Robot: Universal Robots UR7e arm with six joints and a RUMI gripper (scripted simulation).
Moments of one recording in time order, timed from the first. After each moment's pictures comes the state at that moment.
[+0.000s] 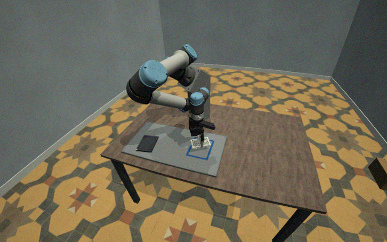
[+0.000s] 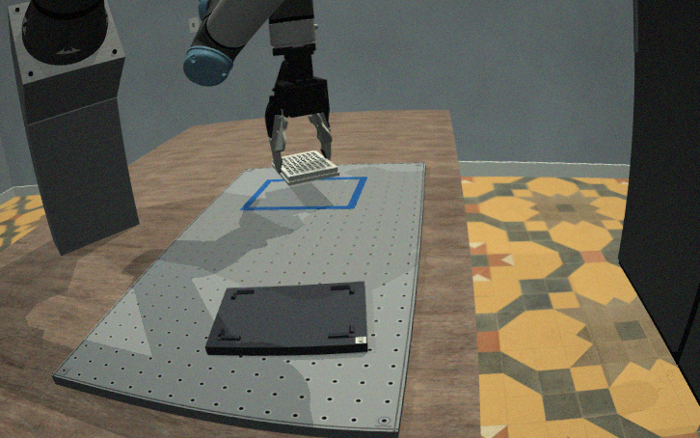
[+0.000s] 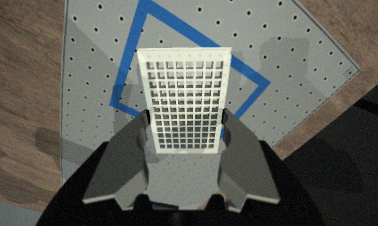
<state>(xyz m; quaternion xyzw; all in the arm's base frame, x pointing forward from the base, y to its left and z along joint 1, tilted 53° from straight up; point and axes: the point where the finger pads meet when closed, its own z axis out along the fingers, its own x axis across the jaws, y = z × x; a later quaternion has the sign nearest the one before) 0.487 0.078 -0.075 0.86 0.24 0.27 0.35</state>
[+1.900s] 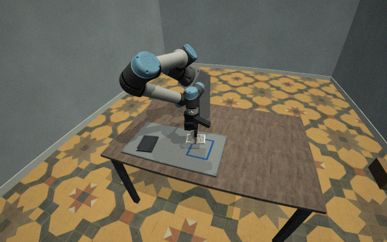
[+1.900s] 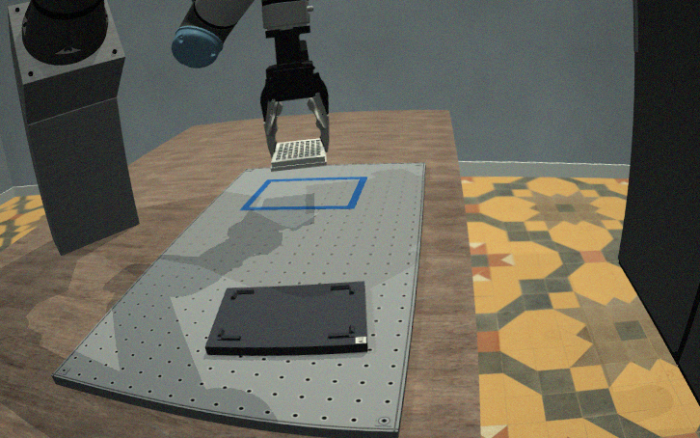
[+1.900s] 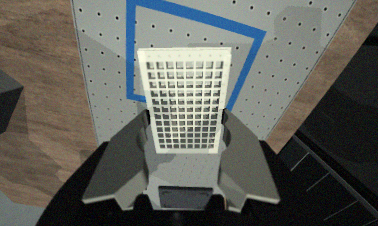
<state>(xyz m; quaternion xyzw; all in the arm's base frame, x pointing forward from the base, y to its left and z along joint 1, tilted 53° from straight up) 0.464 0.069 -0.037 0.89 0.11 0.32 0.31</state>
